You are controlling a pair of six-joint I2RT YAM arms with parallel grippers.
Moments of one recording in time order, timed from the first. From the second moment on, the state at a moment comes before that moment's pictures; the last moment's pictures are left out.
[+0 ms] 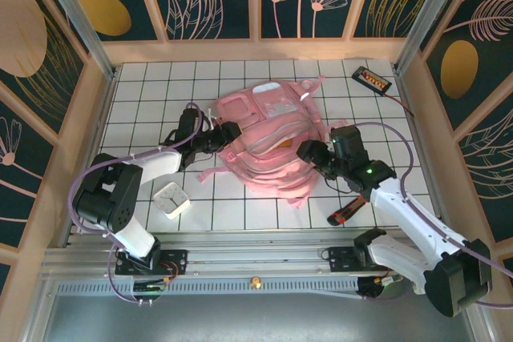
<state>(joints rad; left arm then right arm) -0.40 1.64 0.79 0.28 0.49 -0.96 0.49 0.98 0.70 -0.44 -0.20 0.97</state>
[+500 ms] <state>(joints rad) -0.40 1.76 0.88 0.29 0.54 -0.99 0.50 0.99 0.62 -0.41 -0.17 0.96</state>
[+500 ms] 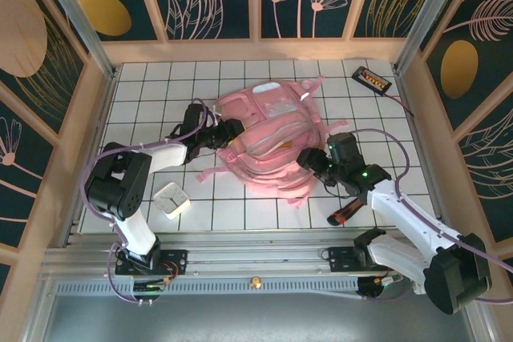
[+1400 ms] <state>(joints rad) -0.42 1.78 0.80 0.49 0.55 -1.13 0.22 1.54 0.88 -0.16 -0.33 0.75</state>
